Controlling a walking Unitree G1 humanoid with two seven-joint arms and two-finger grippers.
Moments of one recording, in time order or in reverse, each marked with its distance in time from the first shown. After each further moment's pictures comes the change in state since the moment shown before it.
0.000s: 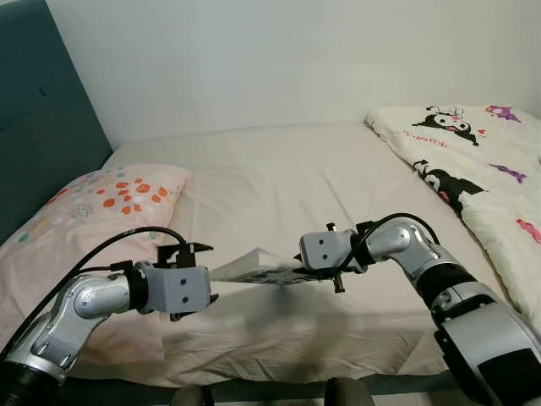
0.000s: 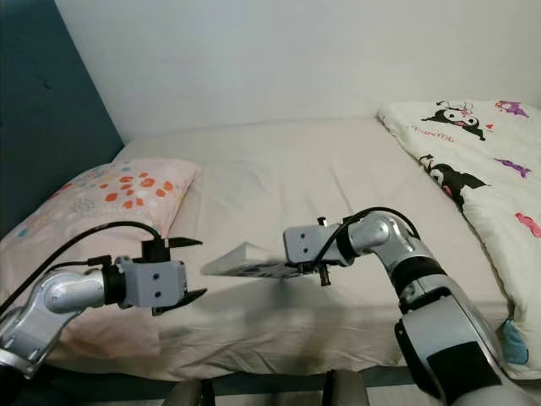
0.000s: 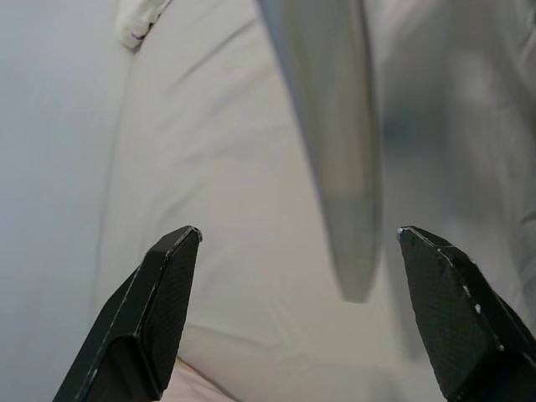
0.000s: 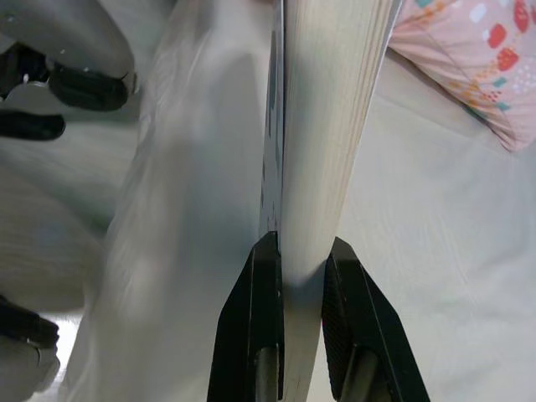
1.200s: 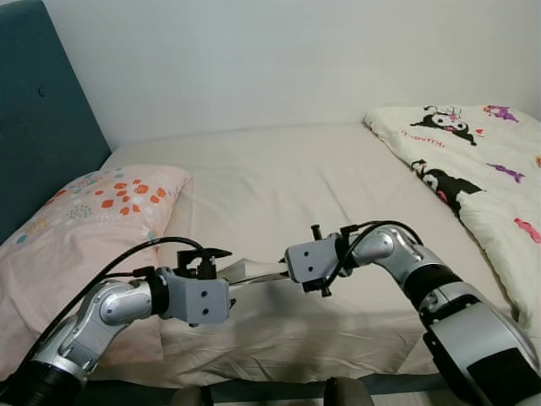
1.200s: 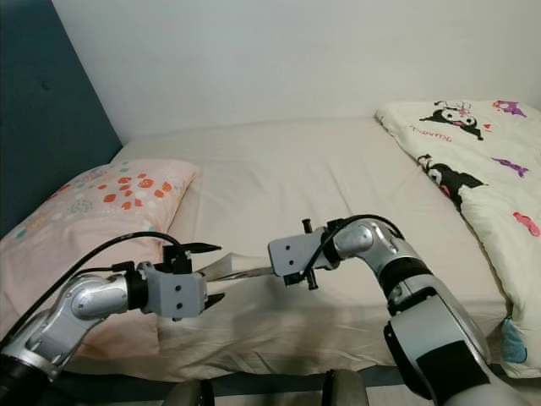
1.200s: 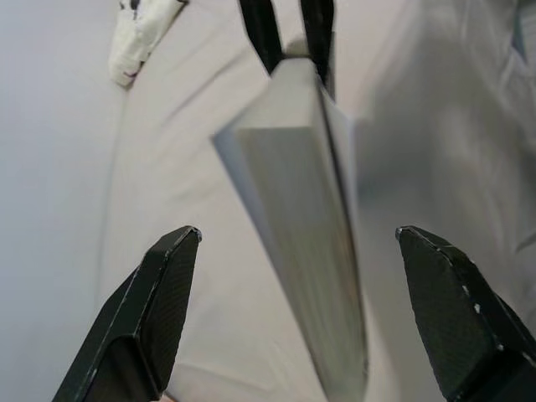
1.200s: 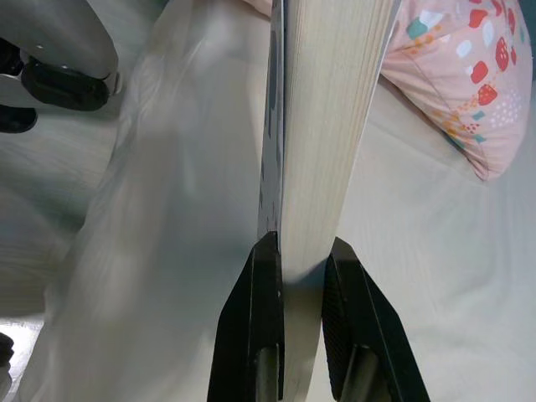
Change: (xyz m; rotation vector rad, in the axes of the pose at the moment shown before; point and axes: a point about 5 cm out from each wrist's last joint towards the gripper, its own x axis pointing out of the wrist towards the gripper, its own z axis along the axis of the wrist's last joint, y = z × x) left arm 0.021 -0.013 0.010 0.042 -0.069 -0.024; right arm 0.018 -0.001 0.011 -0.083 -0.014 -0.029
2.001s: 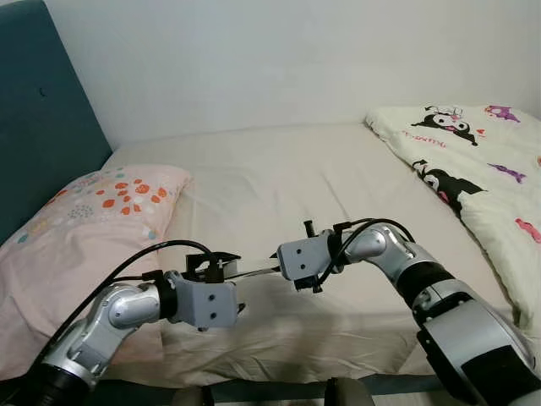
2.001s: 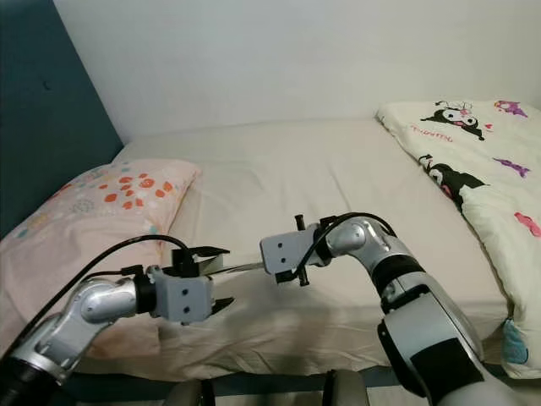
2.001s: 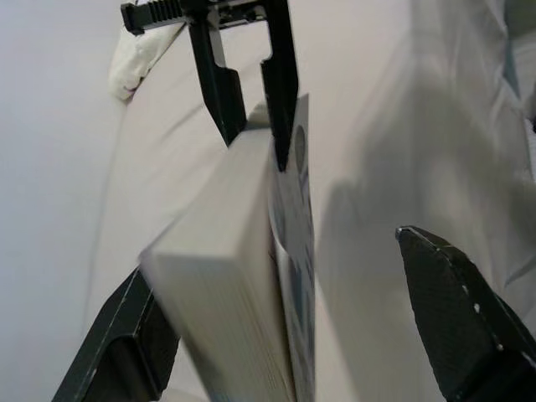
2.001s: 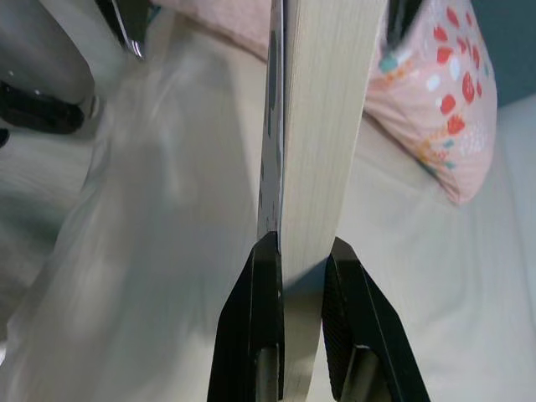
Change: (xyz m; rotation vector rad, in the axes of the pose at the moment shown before) left arm 0.013 -0.011 0.008 -0.031 -0.036 0.013; right arm 0.011 -0.007 0.014 -0.038 -0.052 -0.039
